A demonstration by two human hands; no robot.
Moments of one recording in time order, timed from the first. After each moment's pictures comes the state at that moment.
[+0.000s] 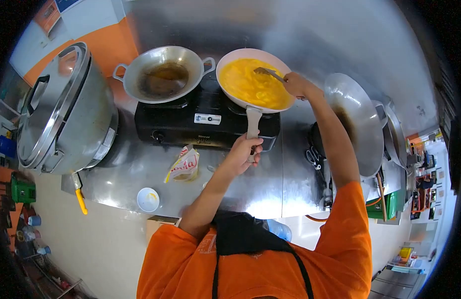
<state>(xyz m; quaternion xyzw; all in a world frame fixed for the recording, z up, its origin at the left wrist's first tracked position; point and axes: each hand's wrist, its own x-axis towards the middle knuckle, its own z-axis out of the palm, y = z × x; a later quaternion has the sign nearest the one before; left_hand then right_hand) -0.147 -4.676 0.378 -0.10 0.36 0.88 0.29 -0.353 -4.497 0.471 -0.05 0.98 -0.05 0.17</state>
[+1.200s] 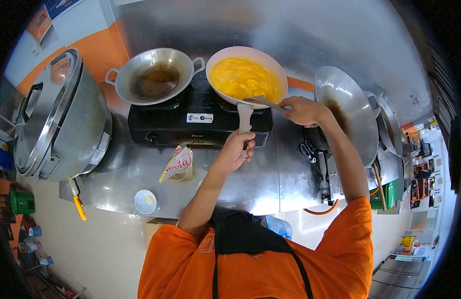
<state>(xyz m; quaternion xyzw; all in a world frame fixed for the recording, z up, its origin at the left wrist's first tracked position) -0.145 -4.674 0.373 -0.09 0.35 0.89 0.29 -0.222 -4.500 0.527 -0.10 0.96 -0.06 0.27</state>
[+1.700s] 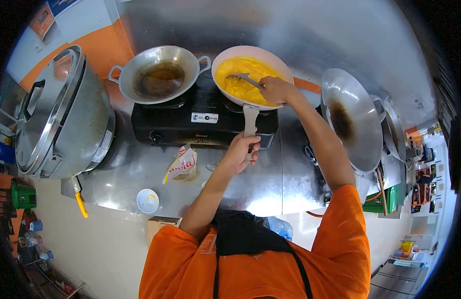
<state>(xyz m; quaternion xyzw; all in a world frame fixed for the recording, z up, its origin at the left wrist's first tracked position) -0.146 -4.676 0.375 -0.09 0.35 0.88 0.29 -0.315 -4.548 0.458 -0.21 0.97 -0.03 0.13</state>
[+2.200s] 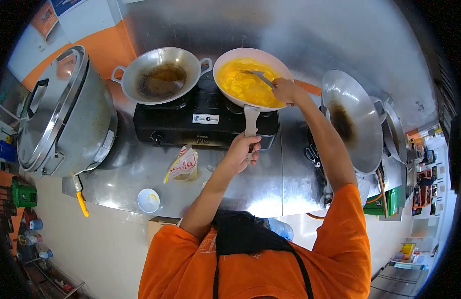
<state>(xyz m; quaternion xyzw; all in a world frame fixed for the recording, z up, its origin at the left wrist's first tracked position) -0.146 -4.675 0.374 -0.08 0.36 0.89 0.29 -0.340 -4.506 0.434 -0.16 0.98 -0.01 0.10</state>
